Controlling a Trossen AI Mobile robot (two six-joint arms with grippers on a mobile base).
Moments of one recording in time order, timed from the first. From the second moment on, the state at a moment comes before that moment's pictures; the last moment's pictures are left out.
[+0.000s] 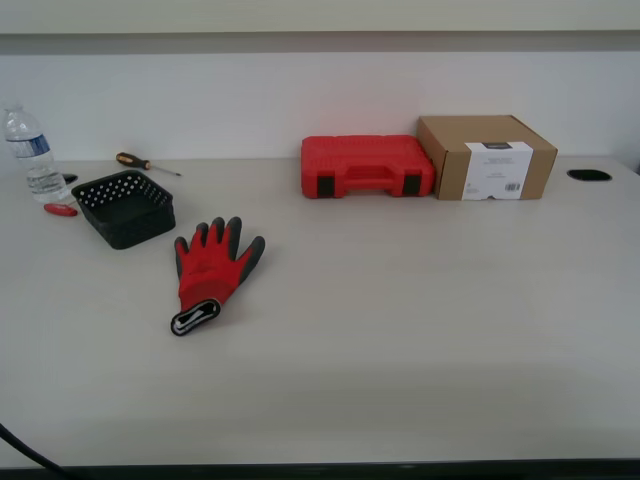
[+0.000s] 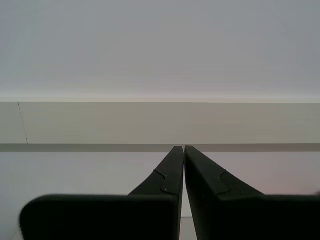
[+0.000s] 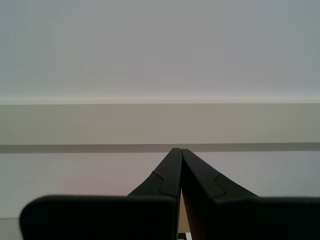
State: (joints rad) arm 0 0.00 1.05 0.52 0.62 0.00 0.00; arm 1 0.00 1.05 0.52 0.62 0.00 0.00
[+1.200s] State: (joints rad) arm 0 0.00 1.05 0.52 0.62 0.00 0.00; arm 1 -0.02 1.61 0.61 0.10 0.35 -0.26
